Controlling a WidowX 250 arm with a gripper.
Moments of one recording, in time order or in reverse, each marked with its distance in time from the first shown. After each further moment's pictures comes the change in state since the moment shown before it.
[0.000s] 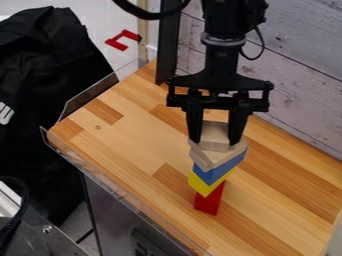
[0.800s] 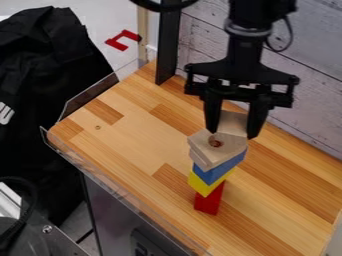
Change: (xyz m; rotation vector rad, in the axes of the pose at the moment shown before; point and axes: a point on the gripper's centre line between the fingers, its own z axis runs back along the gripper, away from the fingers) arm -0.017 -0.027 0.019 0.031 -0.079 -0.161
